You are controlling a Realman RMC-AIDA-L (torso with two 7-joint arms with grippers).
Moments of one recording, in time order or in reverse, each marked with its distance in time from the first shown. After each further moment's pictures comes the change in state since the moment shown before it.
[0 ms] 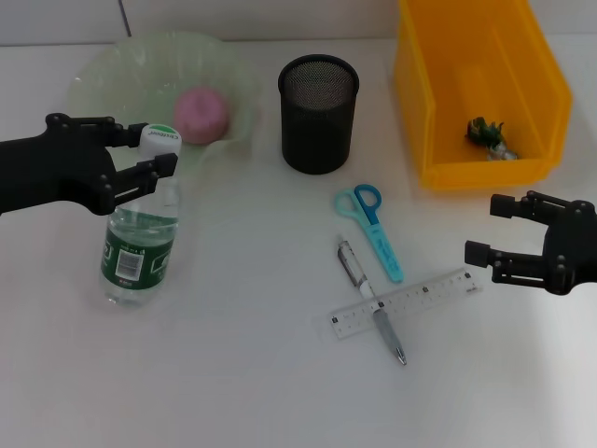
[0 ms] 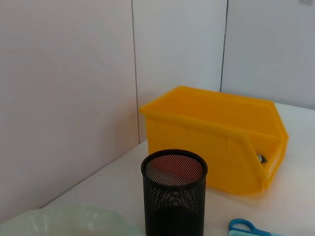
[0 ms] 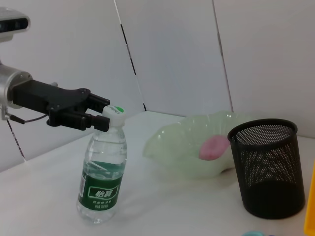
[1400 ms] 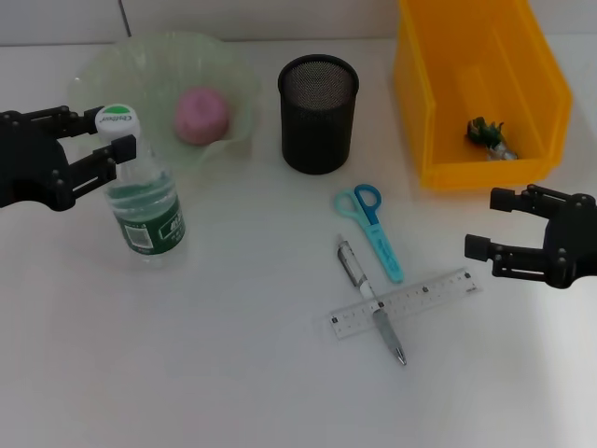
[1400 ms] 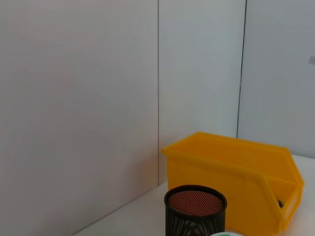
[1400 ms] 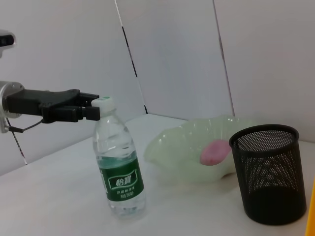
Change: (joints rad) left arm 0.003 0.001 -0.167 -0.217 -0.190 0.081 0.248; right arm 0.001 0.001 -0.003 -0.025 0.004 -0.003 0.024
